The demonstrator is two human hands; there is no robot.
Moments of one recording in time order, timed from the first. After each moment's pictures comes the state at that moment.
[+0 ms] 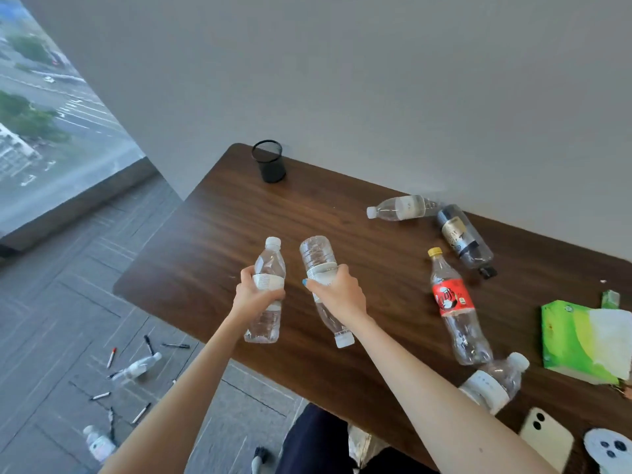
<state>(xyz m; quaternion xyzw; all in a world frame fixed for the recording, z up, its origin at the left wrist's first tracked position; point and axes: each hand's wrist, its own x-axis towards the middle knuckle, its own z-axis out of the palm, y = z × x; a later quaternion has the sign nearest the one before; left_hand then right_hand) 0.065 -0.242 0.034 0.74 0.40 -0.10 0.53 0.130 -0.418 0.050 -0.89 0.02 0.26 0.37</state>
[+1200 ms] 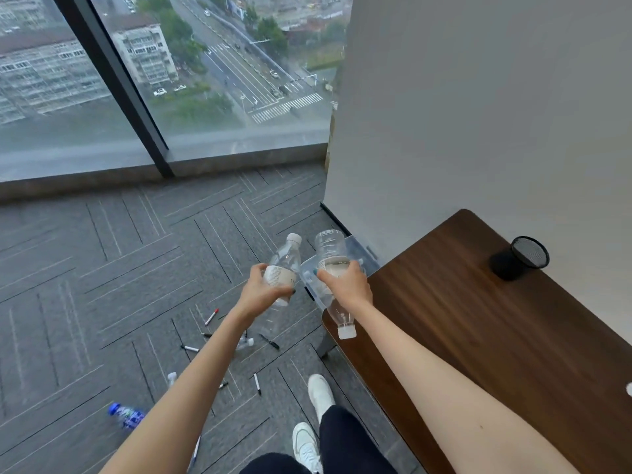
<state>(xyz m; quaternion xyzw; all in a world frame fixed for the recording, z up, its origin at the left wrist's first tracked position) -0.098 0.234 0.052 0.63 0.49 0.04 0.60 0.048 0.119 0.076 -0.89 -0.19 0.31 0.29</state>
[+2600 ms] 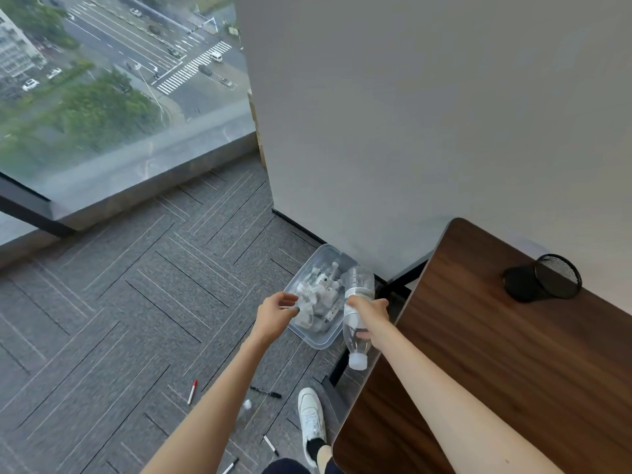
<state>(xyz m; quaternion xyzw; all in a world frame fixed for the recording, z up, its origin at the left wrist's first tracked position) 0.150 0.387 -0.053 0.72 0.39 -0.14 0.55 0.257 0.214 -0.050 -0.77 0.28 0.40 0.42</state>
